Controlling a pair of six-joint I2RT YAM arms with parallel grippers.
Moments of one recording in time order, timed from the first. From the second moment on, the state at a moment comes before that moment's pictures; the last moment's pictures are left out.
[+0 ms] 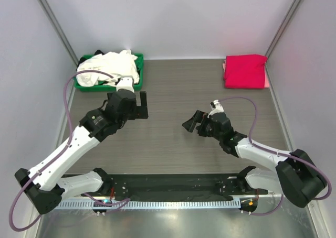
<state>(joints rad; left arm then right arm) -0.73 1.09 1.18 -0.75 -0.46 -0.47 0.58 1.15 0.40 0.29 -0.05 0.80</state>
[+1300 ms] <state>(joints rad) 0.15 2.28 2.23 -0.74 -0.28 -0.49 0.48 1.32 0.37 0.58 -0.34 0.88</state>
